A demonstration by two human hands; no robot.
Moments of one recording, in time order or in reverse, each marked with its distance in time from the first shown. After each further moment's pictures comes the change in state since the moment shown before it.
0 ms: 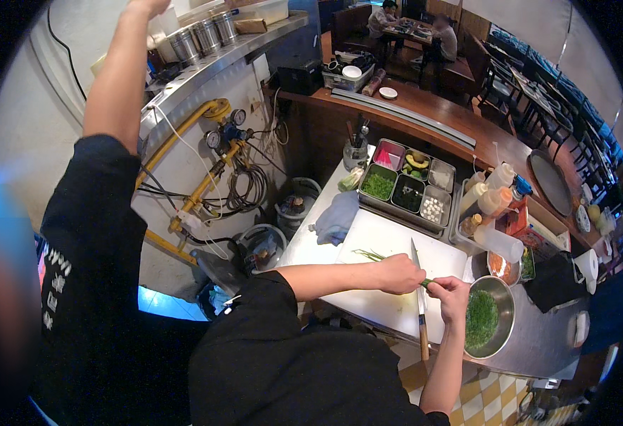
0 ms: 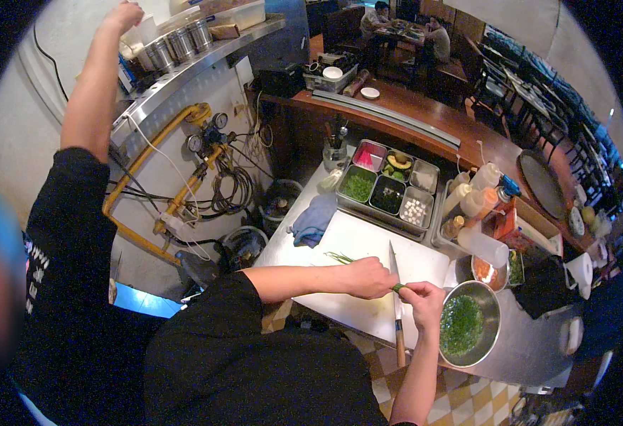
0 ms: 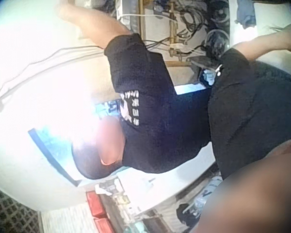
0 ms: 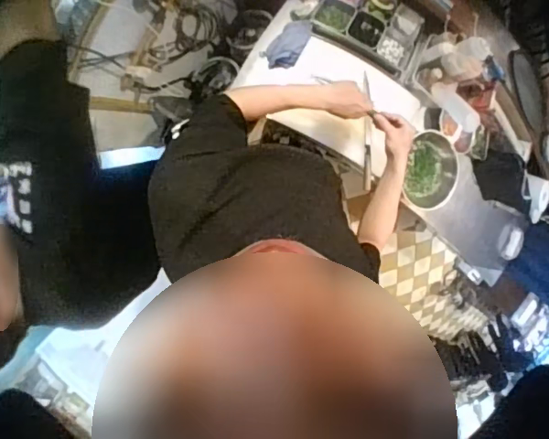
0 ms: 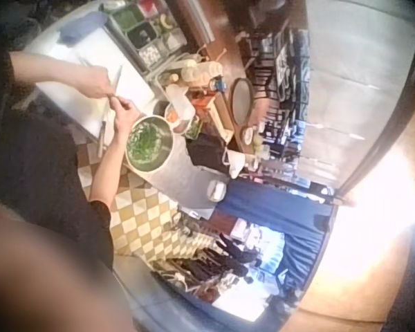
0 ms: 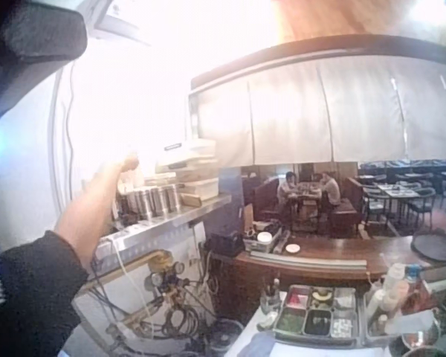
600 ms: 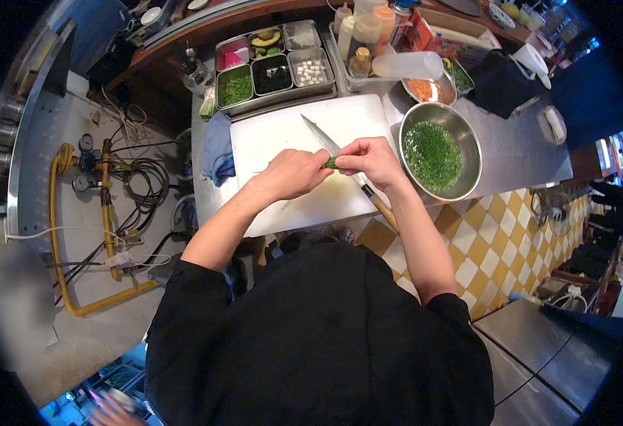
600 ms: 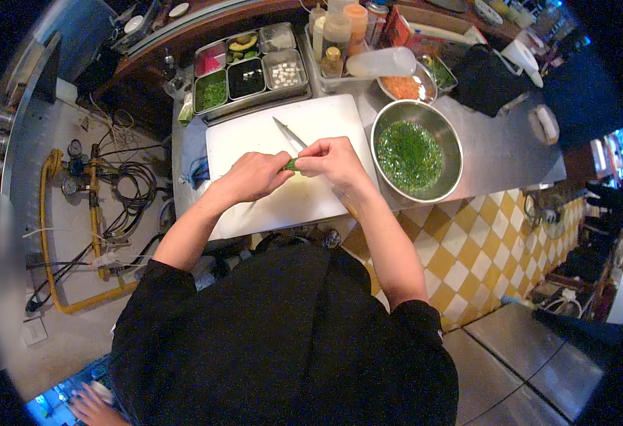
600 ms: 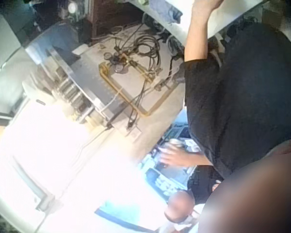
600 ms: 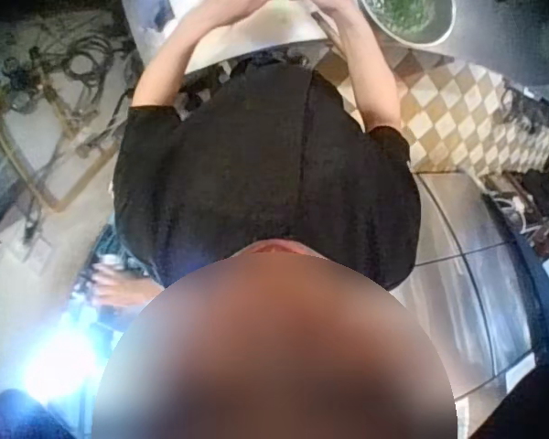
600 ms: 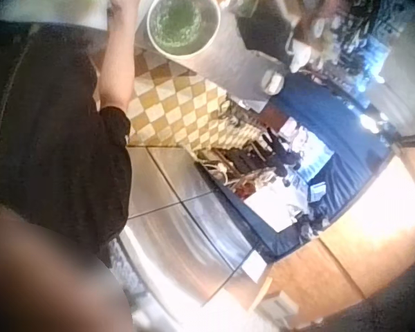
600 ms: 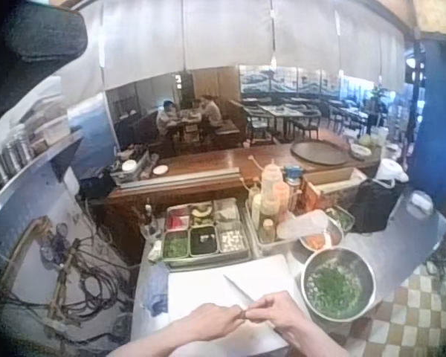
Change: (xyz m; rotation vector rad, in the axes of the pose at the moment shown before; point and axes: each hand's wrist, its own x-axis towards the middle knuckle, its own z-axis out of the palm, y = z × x) left_hand 0.009 0.004 -0.016 -0.147 -0.264 -0.091; right_hand -0.001 0.011 0.001 0.123 -0.026 0.174
